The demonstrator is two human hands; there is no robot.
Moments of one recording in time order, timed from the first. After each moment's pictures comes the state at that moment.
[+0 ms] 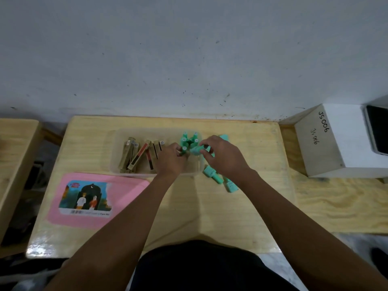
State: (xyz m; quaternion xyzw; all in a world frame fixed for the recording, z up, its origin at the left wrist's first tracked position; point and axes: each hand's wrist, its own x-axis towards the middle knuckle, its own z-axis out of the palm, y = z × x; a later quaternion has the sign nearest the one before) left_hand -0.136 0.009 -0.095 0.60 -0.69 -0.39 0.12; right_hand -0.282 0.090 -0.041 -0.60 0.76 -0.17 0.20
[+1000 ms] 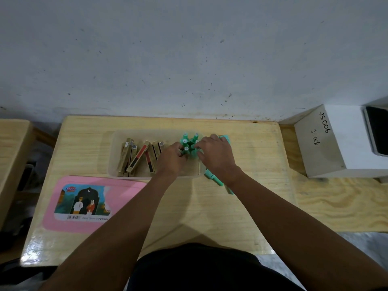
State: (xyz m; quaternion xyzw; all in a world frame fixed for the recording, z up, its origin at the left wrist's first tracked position) left_hand -0.136 -0.004 -0.104 0.56 -0.72 -0.40 0.10; right_hand -0.269 0.057 -0.066 -0.64 0.77 -0.02 0.09
